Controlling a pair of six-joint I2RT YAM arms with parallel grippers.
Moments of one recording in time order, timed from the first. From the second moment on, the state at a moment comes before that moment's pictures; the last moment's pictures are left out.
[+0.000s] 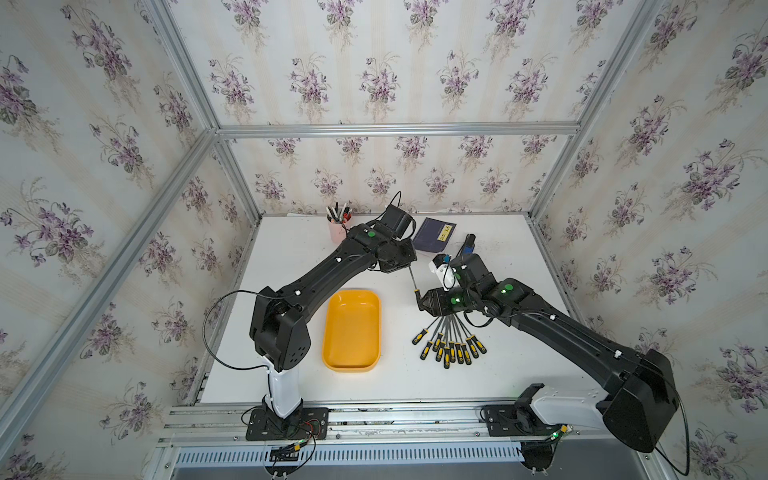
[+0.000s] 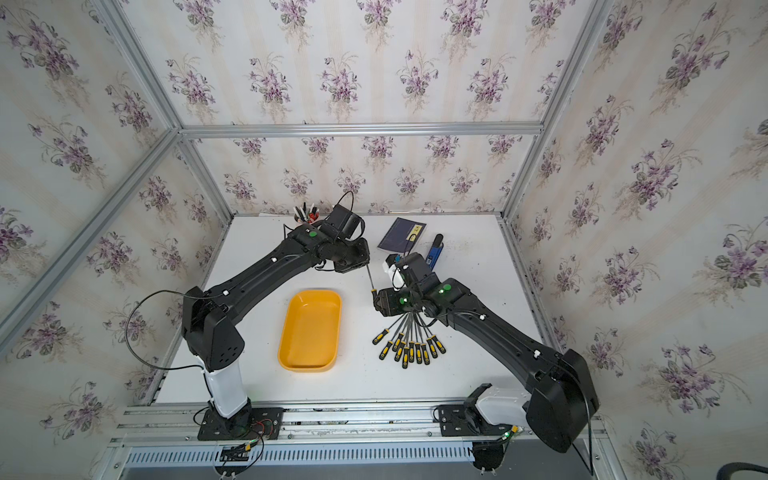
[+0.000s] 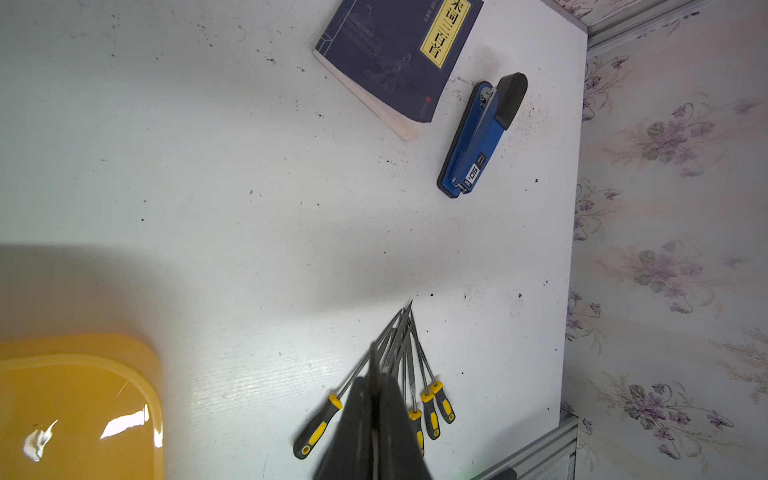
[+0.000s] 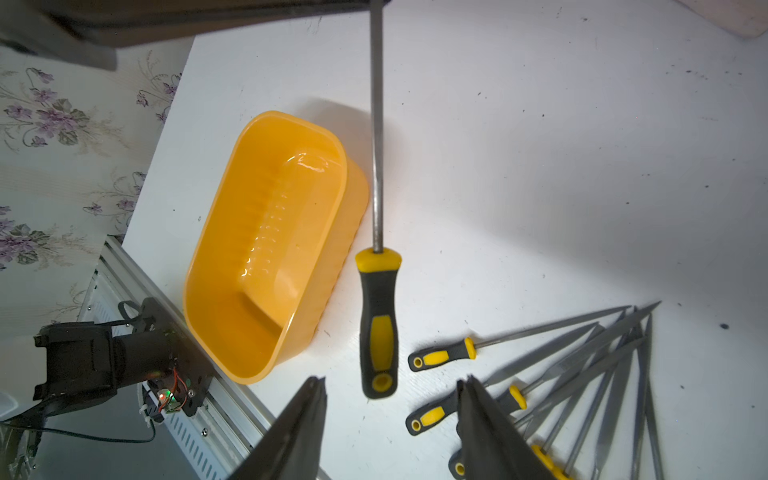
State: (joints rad) left arm -0.65 1.87 1.79 -0.86 0.11 -0.85; right arm 0.67 1.29 1.02 -0.62 -0.25 0.38
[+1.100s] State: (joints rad) left arm -0.48 1.64 1.55 -1.28 0.04 -0.45; right arm 0.67 1.25 1.04 -0.66 -0.22 0.39
